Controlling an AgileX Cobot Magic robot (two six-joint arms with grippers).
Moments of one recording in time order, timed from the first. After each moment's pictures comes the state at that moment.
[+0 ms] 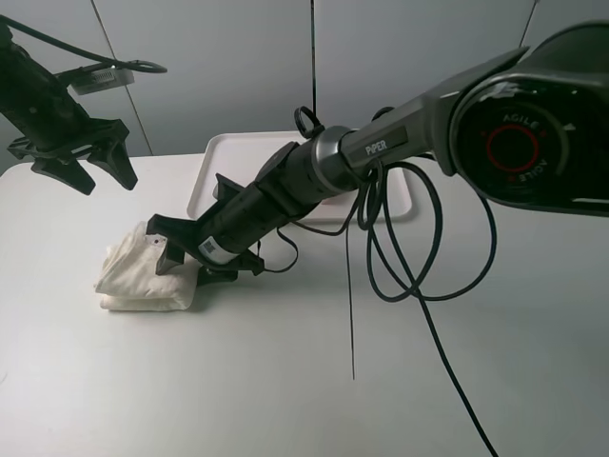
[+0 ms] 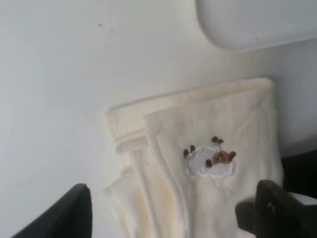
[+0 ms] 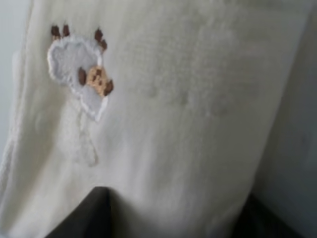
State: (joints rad) left arm -0.01 1.91 -1.43 -0.27 1.05 0.25; right arm 0.79 2.43 -1.58 1.27 0.56 -0.37
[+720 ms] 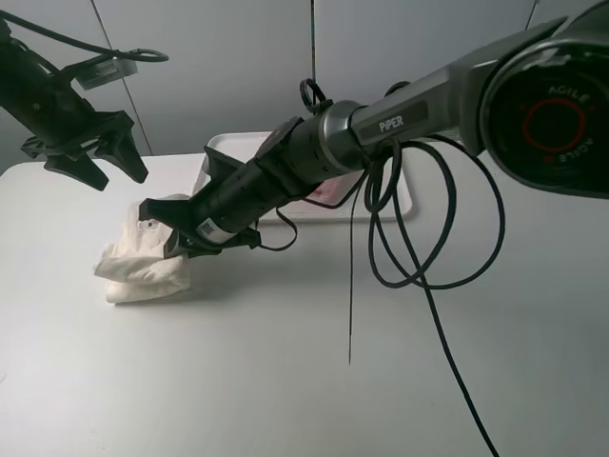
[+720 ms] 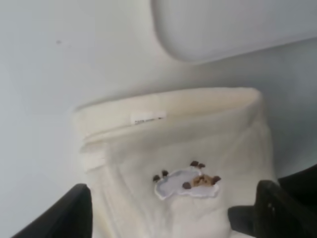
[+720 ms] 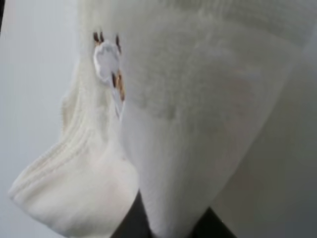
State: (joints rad) left arm -0.01 1.91 -1.43 -0.39 1.05 0.34; right arm 0.77 2.34 -1.58 1.23 0.56 -0.51
